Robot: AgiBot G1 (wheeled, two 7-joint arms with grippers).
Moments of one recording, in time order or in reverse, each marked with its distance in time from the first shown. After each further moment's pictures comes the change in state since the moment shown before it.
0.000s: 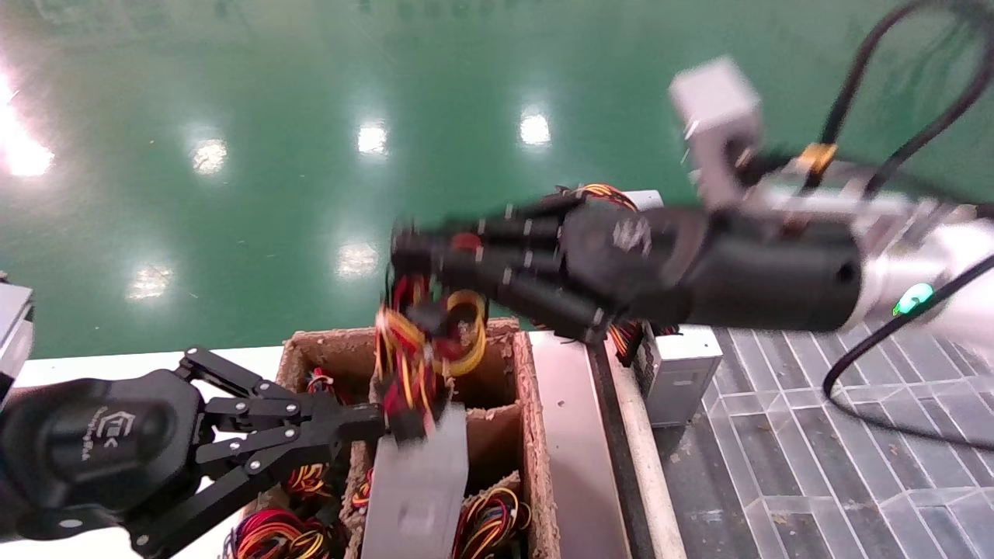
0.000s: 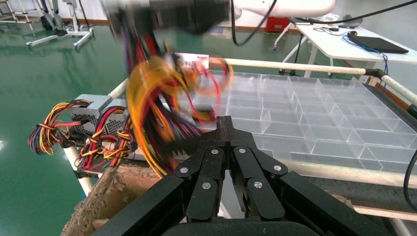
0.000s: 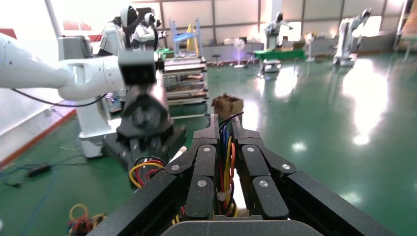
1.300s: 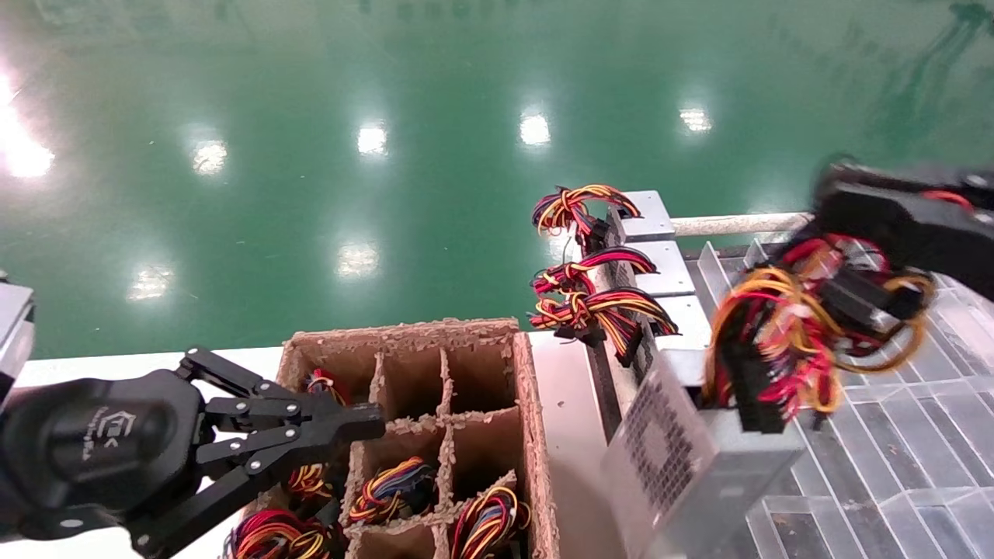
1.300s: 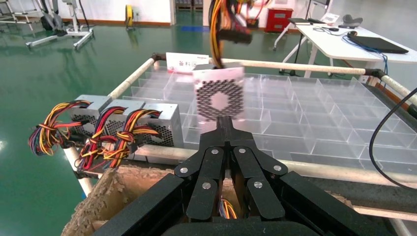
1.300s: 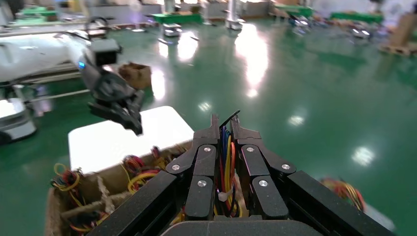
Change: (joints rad) left arm 0.000 0.000 0.000 0.000 0.000 0.000 0.000; right arm 0.024 0.827 0.015 0.667 0.115 0.286 0.148
